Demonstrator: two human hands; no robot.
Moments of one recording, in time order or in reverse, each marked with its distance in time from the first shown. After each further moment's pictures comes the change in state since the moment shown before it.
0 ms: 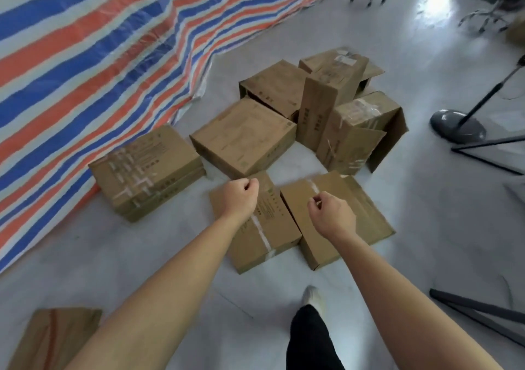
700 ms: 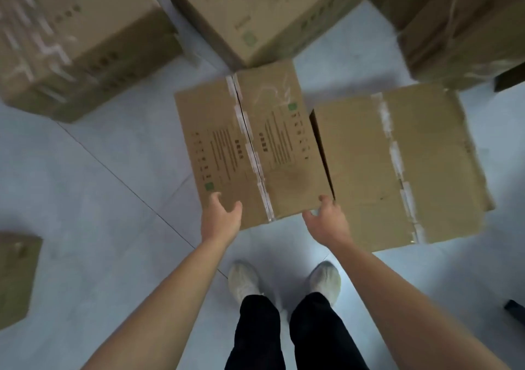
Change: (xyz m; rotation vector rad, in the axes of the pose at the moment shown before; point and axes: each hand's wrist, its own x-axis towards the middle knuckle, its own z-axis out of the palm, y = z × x) left_hand 0.234 -0.389 0.309 0.130 -0.010 -0.766; right_hand 0.249 0.177 0.452 -0.059 -0.743 0.237
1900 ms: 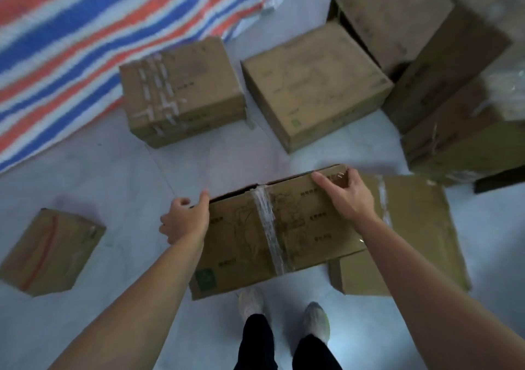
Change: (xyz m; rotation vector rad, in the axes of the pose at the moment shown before) left_hand -0.140 0.021 -0.232 -0.317 0.480 -0.248; right_hand -0.183 -0.140 -0.179 0.265 0.211 -0.353
